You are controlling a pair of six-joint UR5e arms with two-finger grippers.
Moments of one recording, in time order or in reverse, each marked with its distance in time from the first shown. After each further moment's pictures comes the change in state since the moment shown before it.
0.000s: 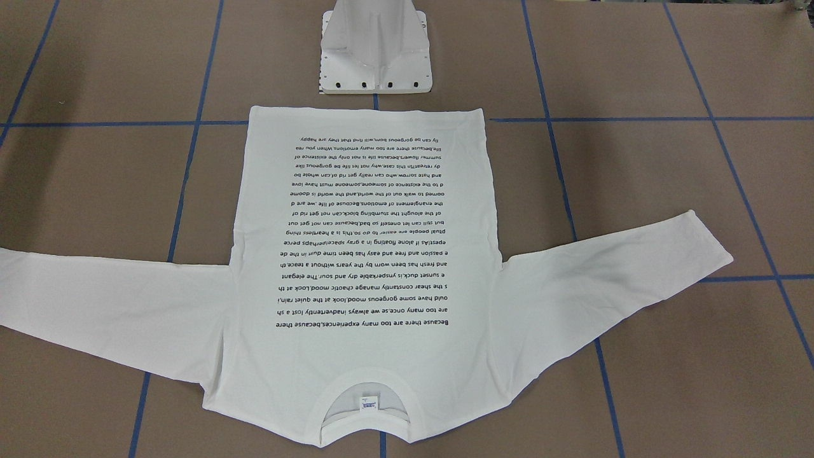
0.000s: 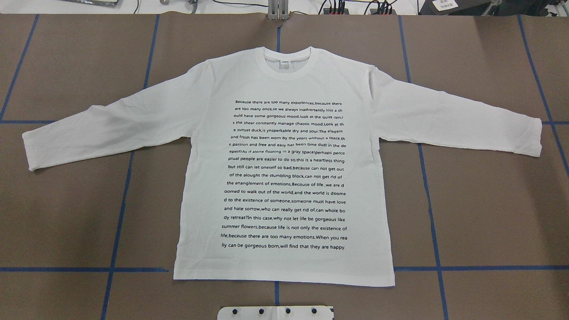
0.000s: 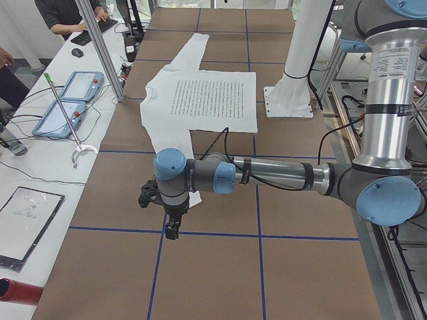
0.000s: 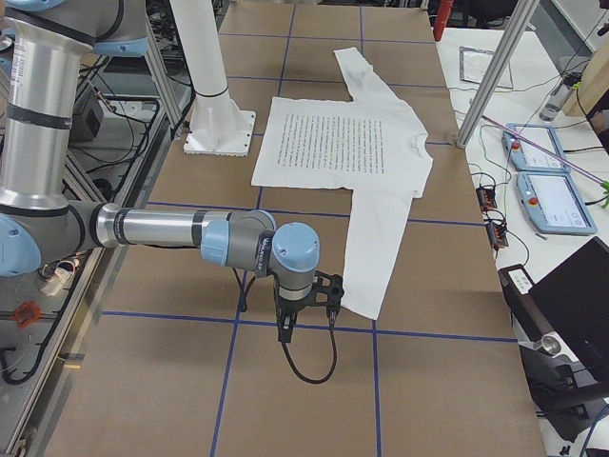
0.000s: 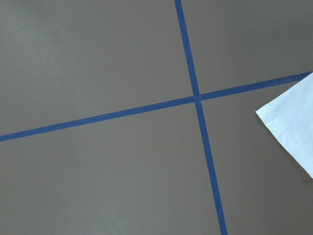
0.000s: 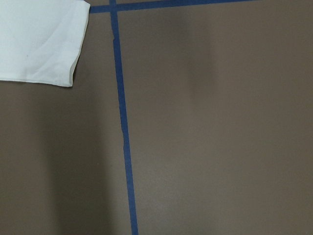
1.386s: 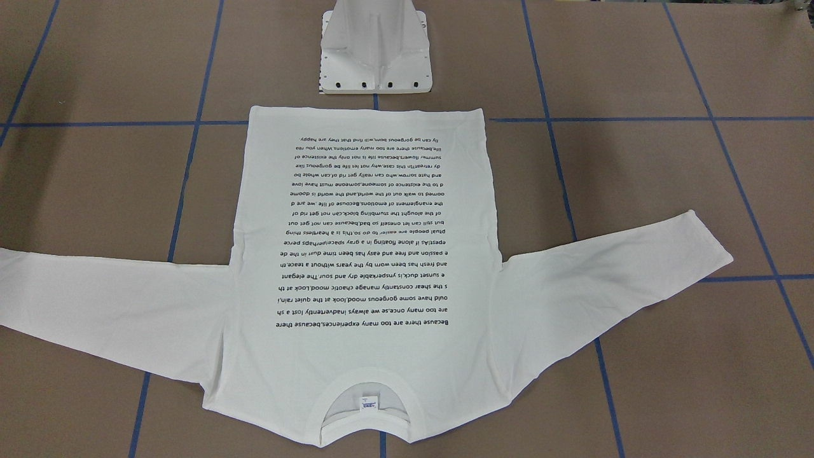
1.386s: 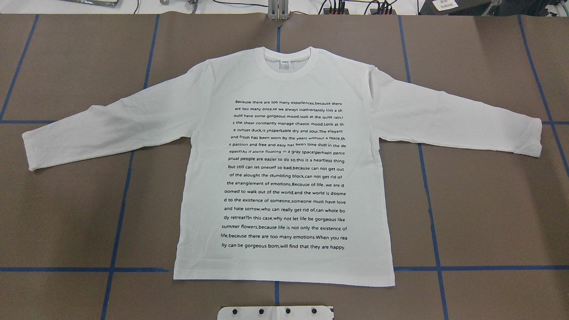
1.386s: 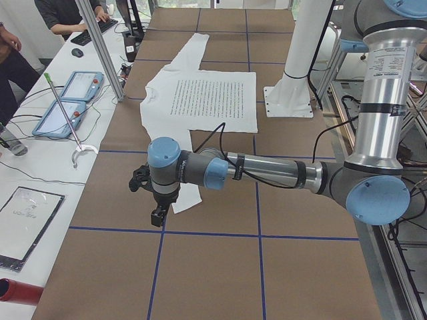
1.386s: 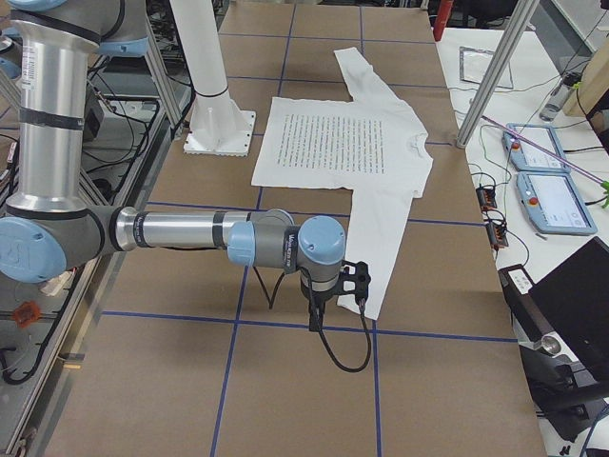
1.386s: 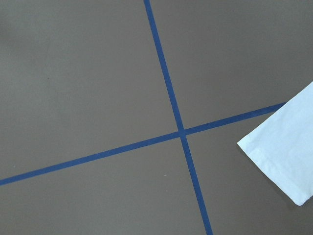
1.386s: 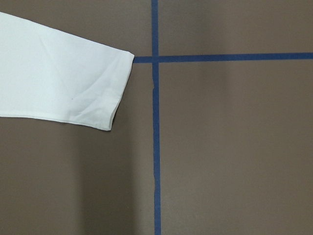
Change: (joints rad) left arm 0.027 -0.044 0.026 -0.164 -0.021 0.004; right arm -0.039 0.105 -0.128 0.166 0.084 0.030
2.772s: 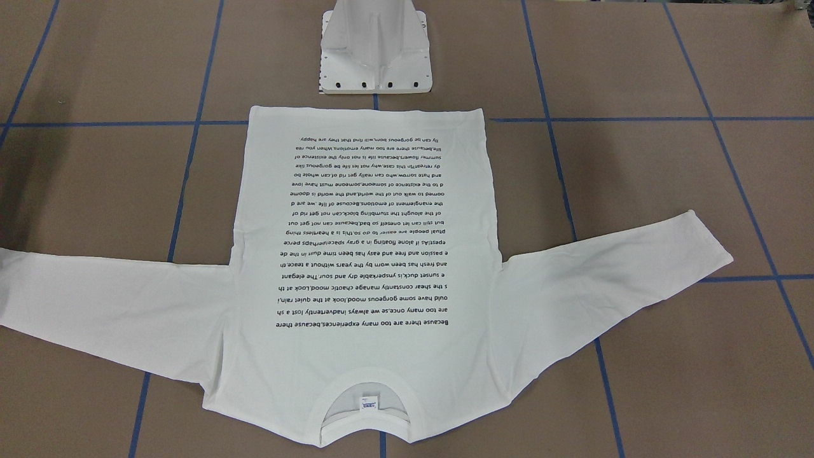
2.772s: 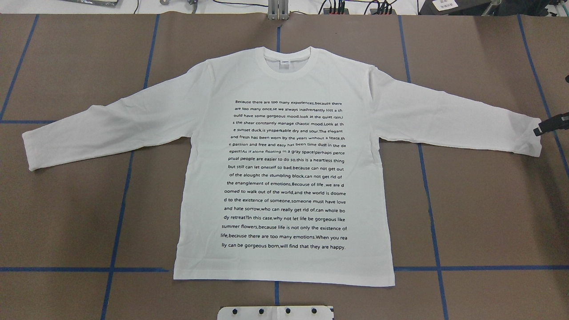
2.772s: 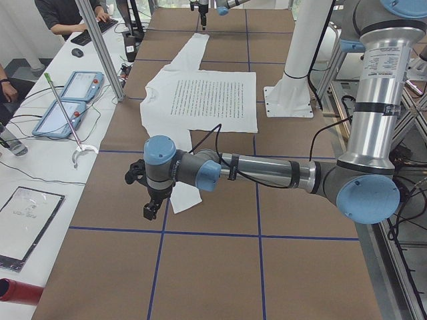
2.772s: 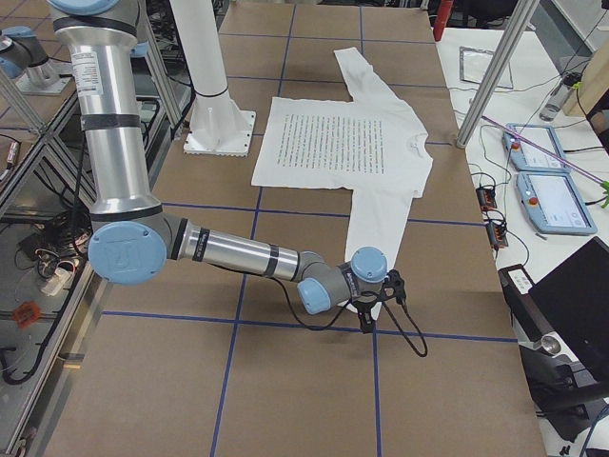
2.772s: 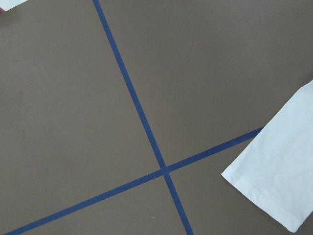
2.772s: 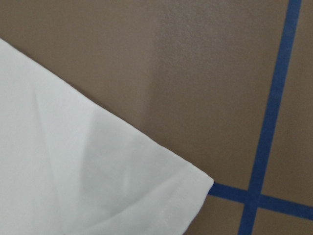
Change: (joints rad) left arm 0.019 -0.038 0.035 -0.055 -0.022 0.008; right arm -0.332 0.283 -0.541 0.632 -0.115 0.246
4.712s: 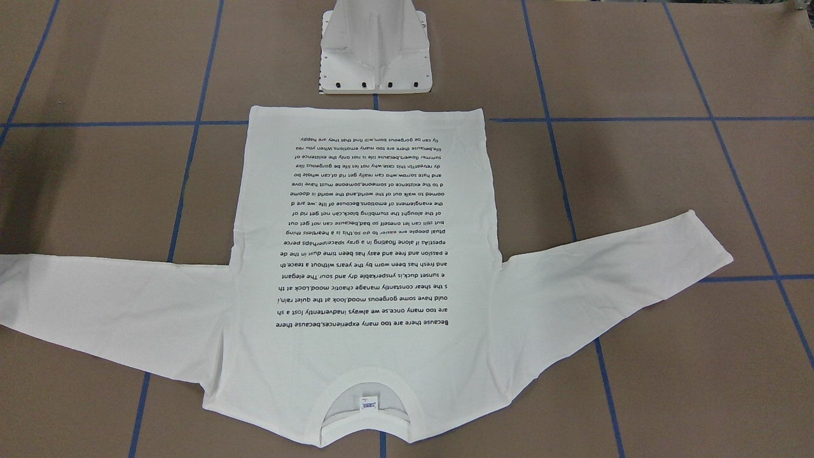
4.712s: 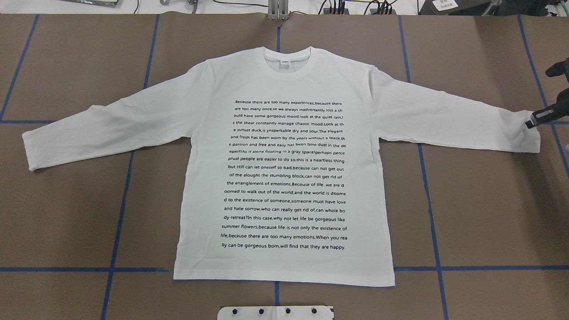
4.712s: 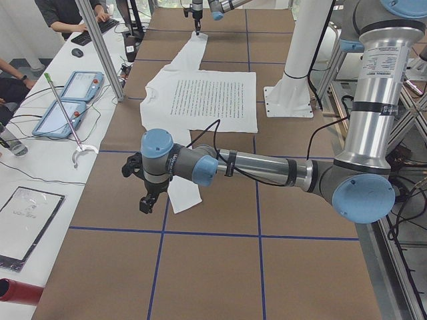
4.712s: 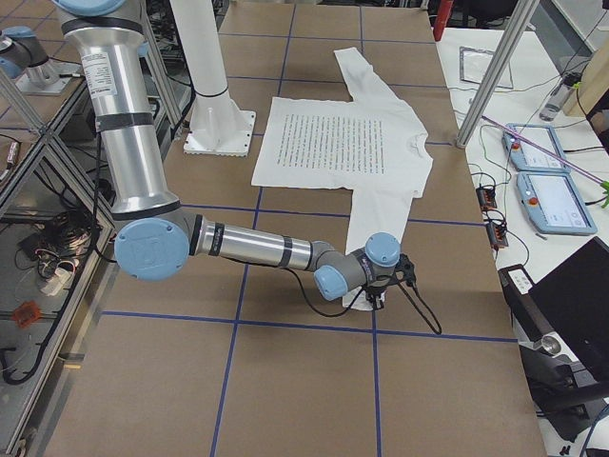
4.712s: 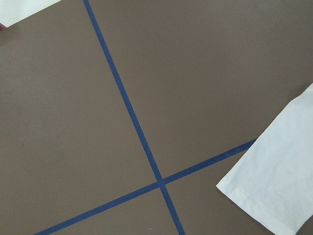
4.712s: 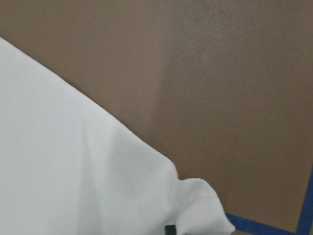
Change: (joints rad) left arm 0.000 -0.023 -0.008 0.003 0.001 -0.006; right arm 0.006 0.042 0.010 -0.004 0.081 0.032
